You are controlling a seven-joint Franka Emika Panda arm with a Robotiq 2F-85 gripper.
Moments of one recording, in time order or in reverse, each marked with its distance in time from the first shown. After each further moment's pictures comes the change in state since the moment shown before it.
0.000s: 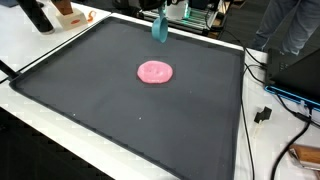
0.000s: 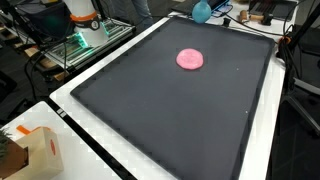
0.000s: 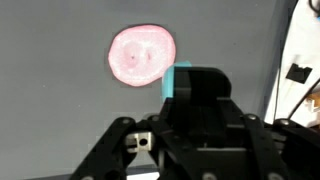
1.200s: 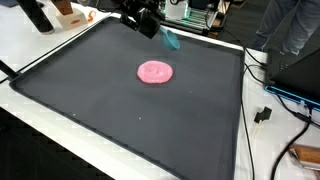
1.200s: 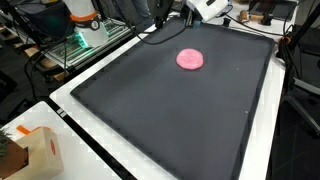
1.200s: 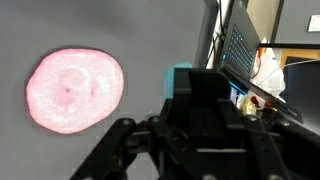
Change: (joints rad) arm -0.198 0.311 -0.051 0.138 0.475 -0.360 -0.711
